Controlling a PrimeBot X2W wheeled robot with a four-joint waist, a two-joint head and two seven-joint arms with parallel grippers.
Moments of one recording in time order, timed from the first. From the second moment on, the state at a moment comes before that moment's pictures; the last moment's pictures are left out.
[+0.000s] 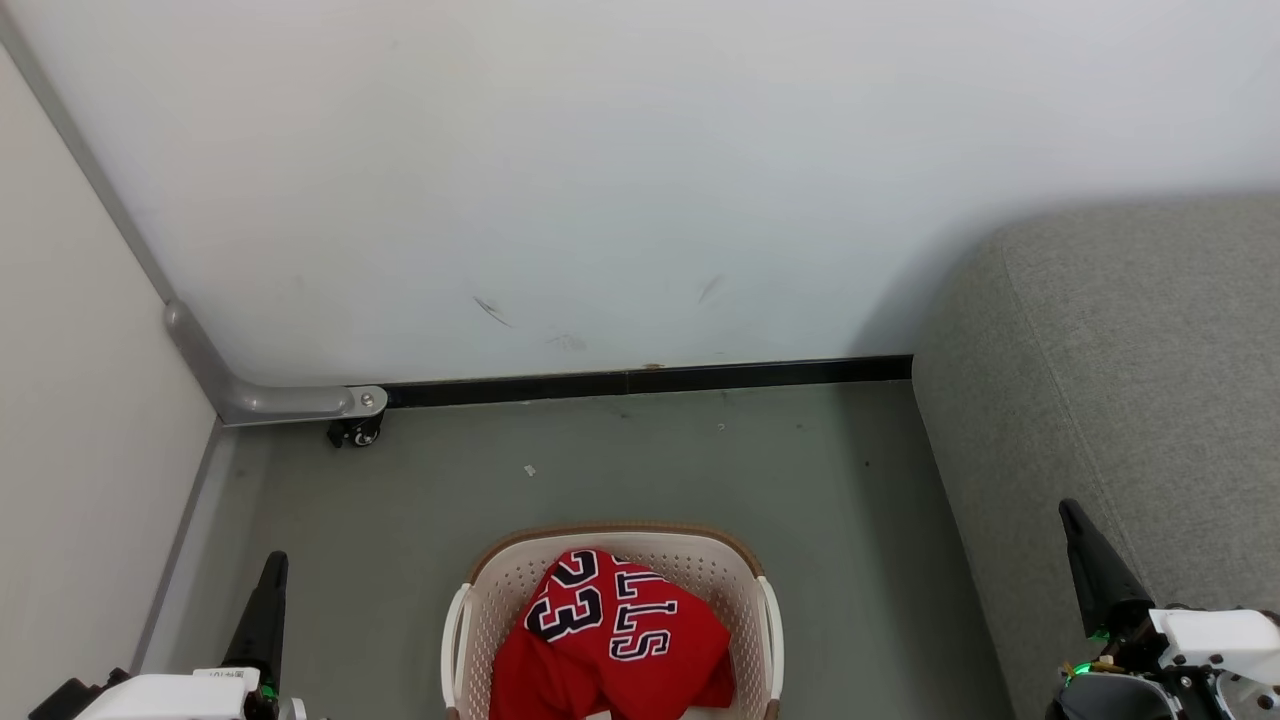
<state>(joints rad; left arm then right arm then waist) -0.06 0.03 0.09 0.27 -1.60 -0.13 0.11 -0.06 -0.08 -0.08 0.26 1.66 0.13 0.06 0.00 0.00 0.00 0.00</state>
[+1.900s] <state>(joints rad) -0.03 0.01 0.15 0.18 -1.22 -0.13 -0.06 -0.01 -0.04 -0.12 0.16 1.15 0.13 -0.08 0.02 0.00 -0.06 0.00</state>
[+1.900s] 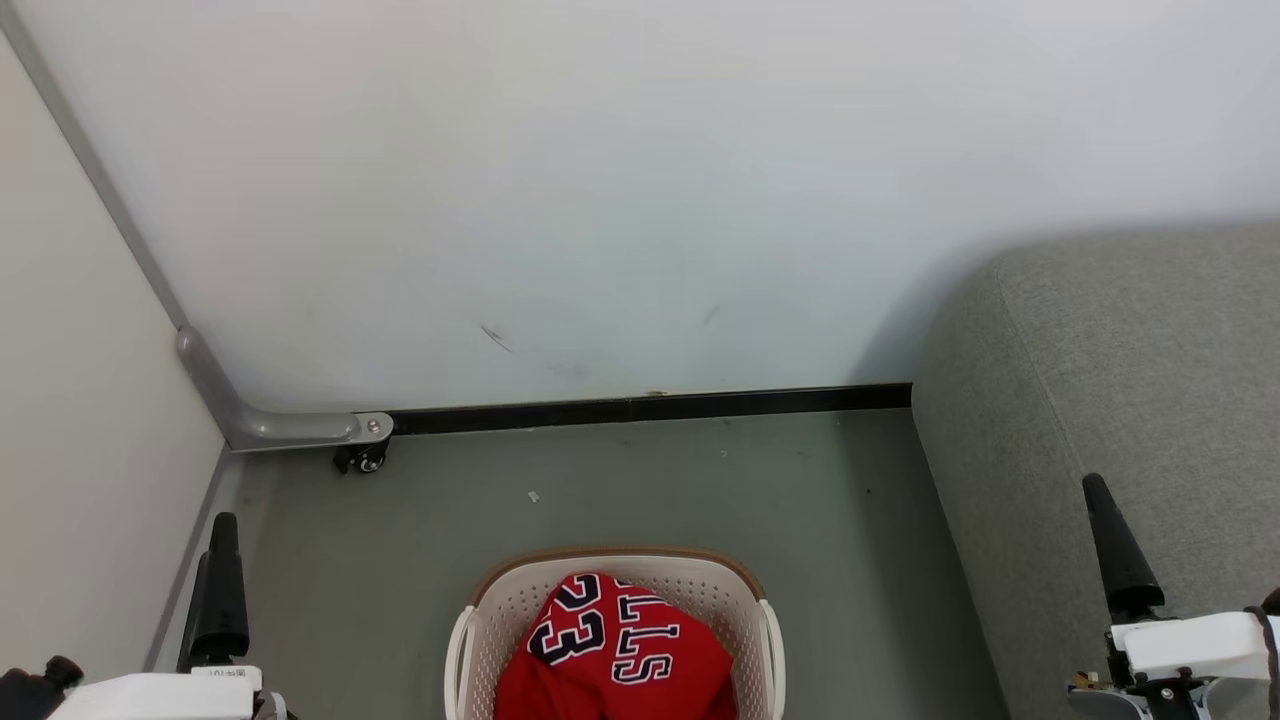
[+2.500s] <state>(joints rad) -0.01 0.02 0.11 0.05 -0.81 -0.13 -0.12 0.02 -0.04 -0.08 0.10 0.83 0.13 -0.13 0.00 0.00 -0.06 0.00</state>
